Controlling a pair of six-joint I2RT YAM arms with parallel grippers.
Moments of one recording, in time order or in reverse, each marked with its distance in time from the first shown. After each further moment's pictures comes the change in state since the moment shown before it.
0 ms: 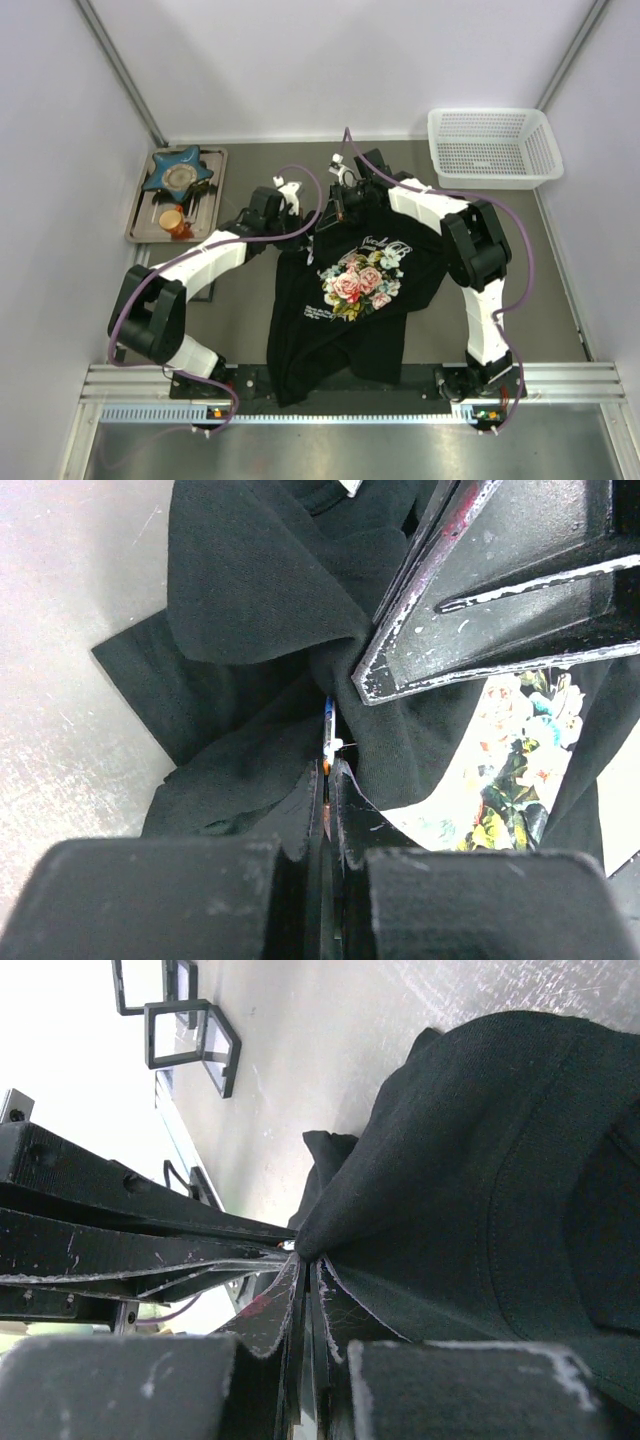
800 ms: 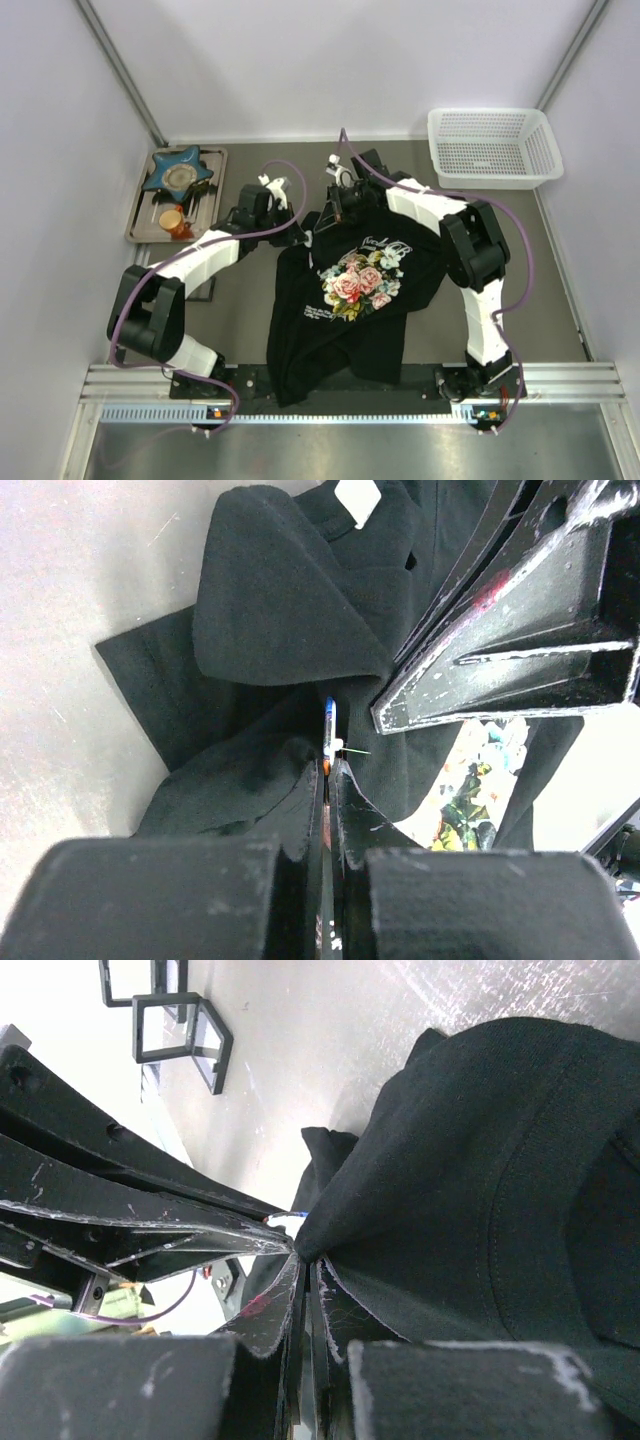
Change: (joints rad) left arm 0.079 0.000 -0.024 0.069 0.097 -0.134; right arm 0.017 0.001 0.013 -0.025 0.024 -0.038
